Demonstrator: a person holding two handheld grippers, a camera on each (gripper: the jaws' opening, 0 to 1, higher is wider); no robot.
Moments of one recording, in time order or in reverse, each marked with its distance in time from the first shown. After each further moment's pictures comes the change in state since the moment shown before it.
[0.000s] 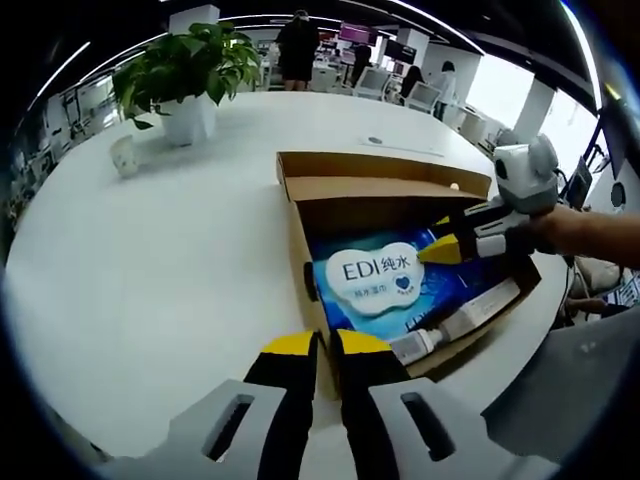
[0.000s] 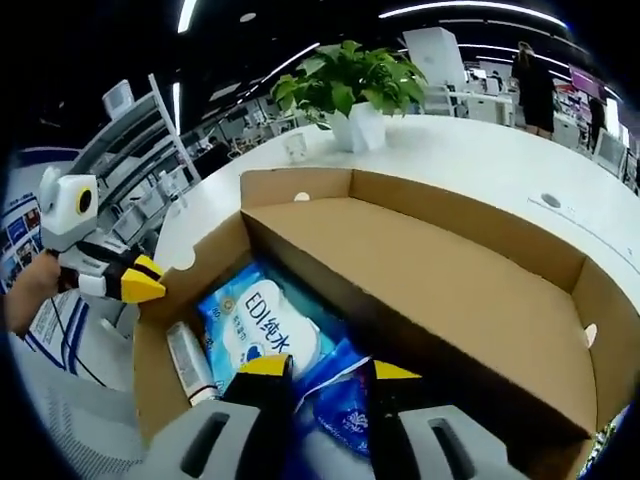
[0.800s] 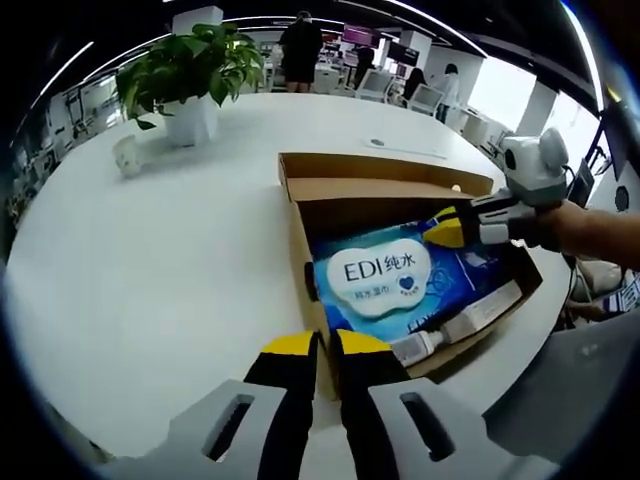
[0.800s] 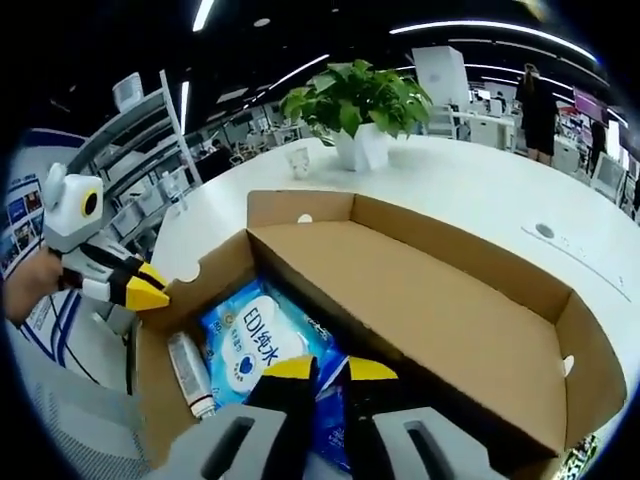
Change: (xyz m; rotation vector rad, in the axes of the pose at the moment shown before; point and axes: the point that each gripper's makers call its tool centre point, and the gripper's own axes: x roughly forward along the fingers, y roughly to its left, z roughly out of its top) left arm 0.000 -0.001 0.000 -0.002 -0.007 0.013; right arm -0.016 0.003 0.018 -0.065 -0.056 -0.021
